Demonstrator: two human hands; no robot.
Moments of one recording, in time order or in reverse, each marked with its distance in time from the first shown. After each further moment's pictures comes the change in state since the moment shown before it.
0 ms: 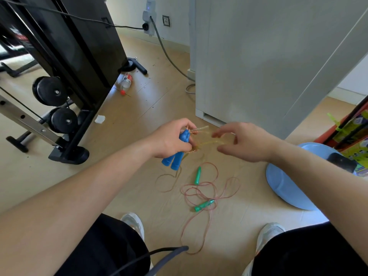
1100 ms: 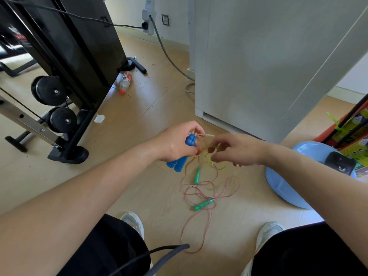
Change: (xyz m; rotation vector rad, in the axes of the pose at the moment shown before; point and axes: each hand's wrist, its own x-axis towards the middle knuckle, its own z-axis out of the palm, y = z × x) left_hand 0.000 0.003 0.011 0.124 -0.034 0.051; right_hand 0.007 -0.006 0.018 0.235 -0.226 0.110
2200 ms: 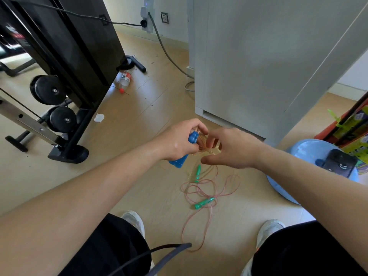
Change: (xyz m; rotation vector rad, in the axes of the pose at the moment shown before) left_hand 0.008 0.002 0.008 0.020 0.069 0.021; right_hand -0.002 -0.010 0.008 -0.288 0.189 -0.104
